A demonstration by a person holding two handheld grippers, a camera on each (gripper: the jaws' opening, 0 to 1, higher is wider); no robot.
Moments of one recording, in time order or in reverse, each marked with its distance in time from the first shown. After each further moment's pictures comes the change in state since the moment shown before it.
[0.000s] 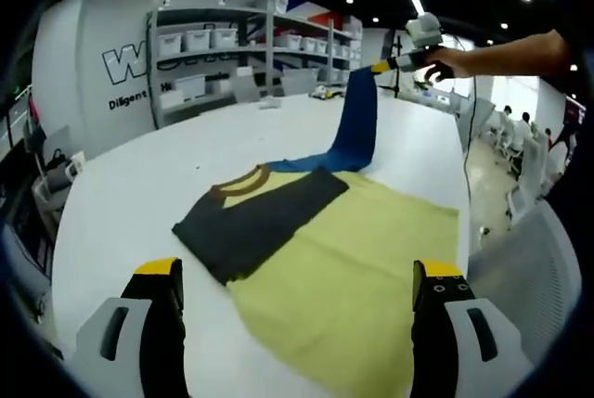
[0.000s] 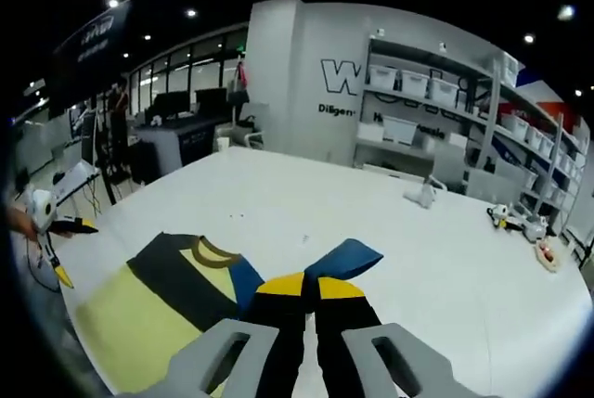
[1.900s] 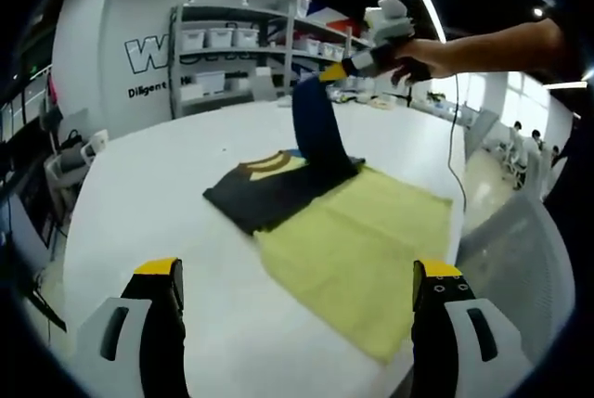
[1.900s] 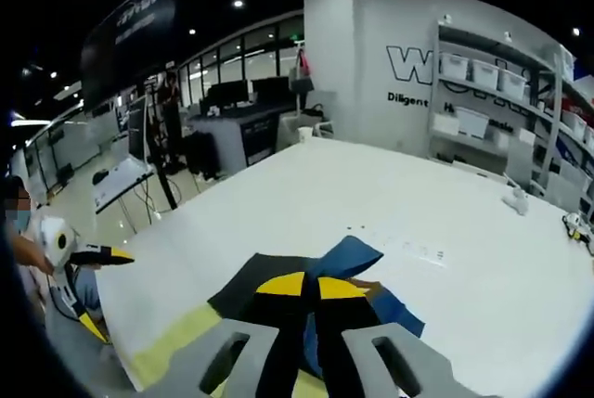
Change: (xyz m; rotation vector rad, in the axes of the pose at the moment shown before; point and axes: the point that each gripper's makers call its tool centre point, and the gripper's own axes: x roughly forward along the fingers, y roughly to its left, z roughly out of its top) left arm -0.060 0.016 -0.041 -0.075 -0.026 0.046; right arm 0.091 0.213 0.009 -0.003 0.086 0.272
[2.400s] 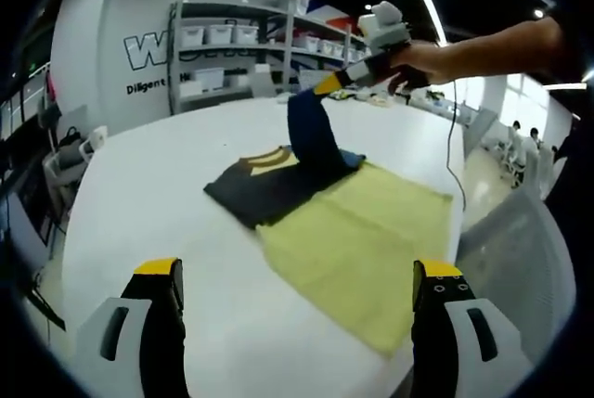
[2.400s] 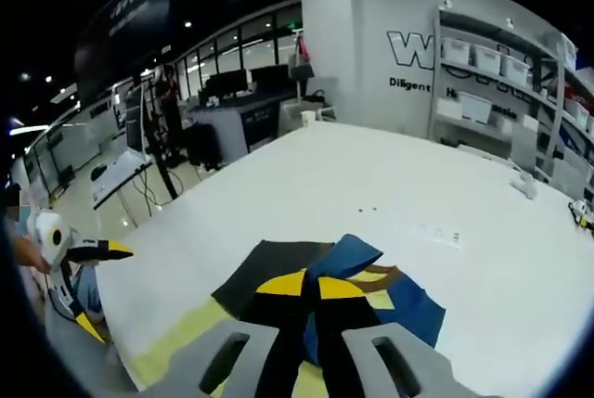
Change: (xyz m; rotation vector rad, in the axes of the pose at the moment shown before) left arm 0.000 0.005 -0.008 0.006 0.020 -0.012; right arm 0.027 0.020 -0.027 0.043 0.060 0.016
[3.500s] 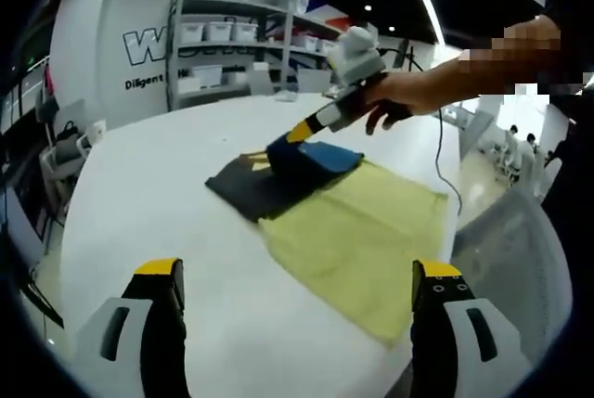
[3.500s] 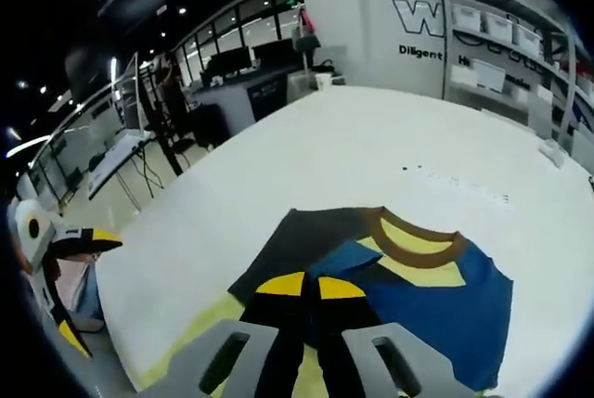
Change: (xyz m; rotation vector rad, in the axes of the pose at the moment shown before) left arm -0.008 0.008 -0.006 -0.032 0.001 -0.022; right arm 0.072 0.053 -0.049 0.043 0.122 0.054
